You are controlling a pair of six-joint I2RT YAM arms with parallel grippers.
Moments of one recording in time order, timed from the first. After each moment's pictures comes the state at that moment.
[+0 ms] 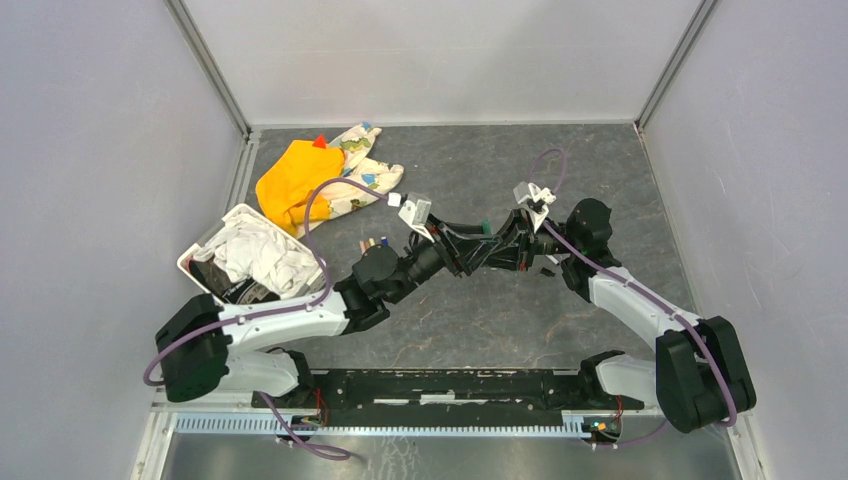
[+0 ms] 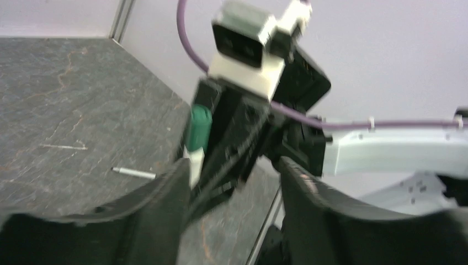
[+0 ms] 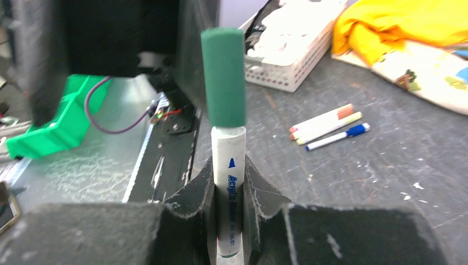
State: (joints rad) left arm -1.10 1.24 0.72 0.75 -0.13 -0.56; right arm 0.31 1.21 0.57 0.77 -1.29 0.37
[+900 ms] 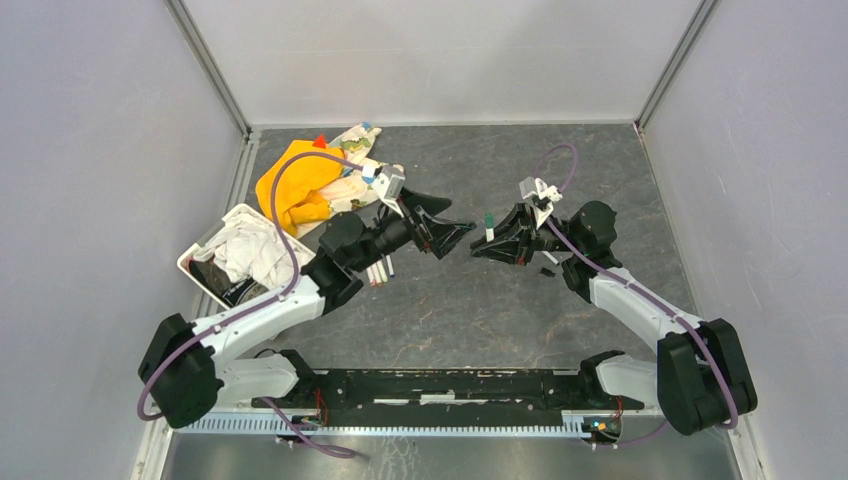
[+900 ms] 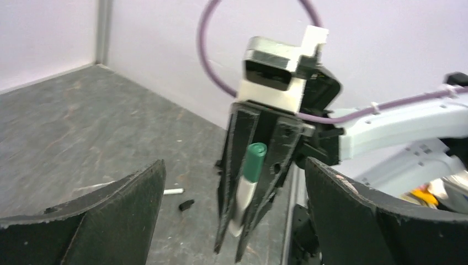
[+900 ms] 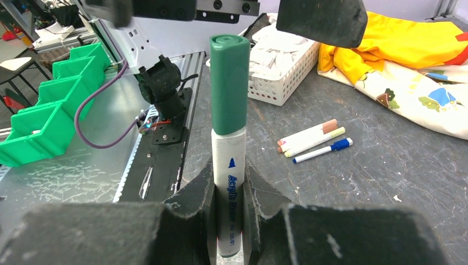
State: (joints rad) left arm -0.78 1.22 0.80 0.65 0.34 -0.48; right arm 0.31 1.20 0.57 0.86 -1.23 0.40
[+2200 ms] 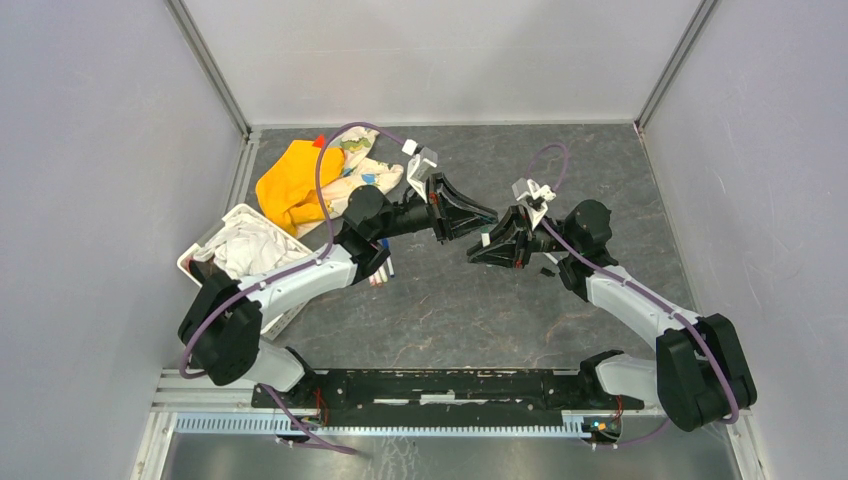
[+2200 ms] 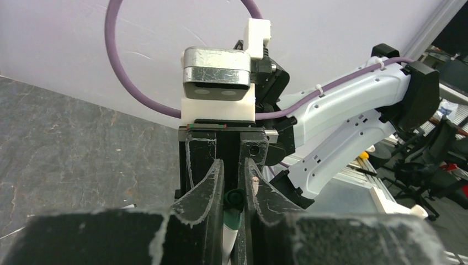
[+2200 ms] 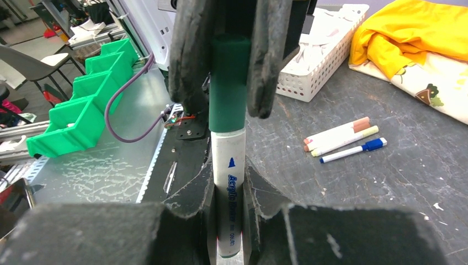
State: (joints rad) left arm -0.76 1.45 0.94 0.86 0.70 -0.61; right arm 0.34 1.22 0.59 0.86 -1.27 0.45
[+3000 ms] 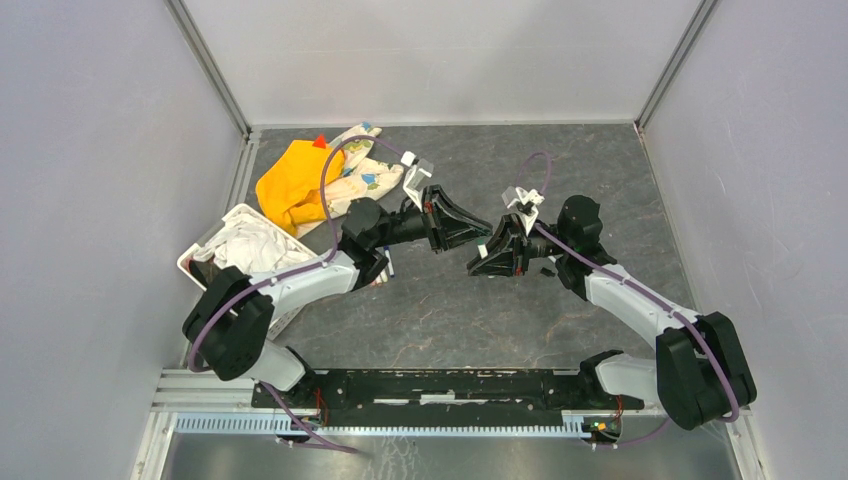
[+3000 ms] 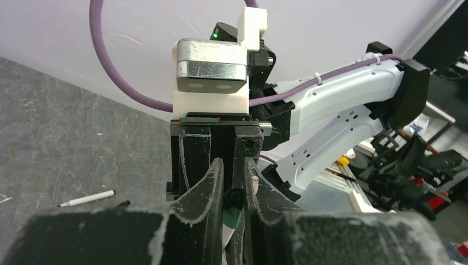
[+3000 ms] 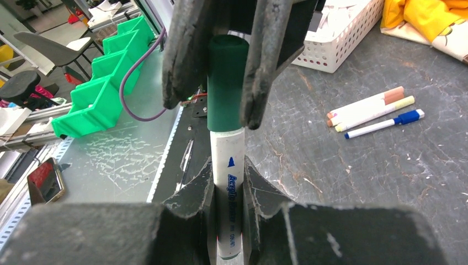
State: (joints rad) left arm -0.75 1.48 0.83 1.02 0.74 -0.72; right arm 0.35 1.23 0.60 0.64 -1.34 0.34
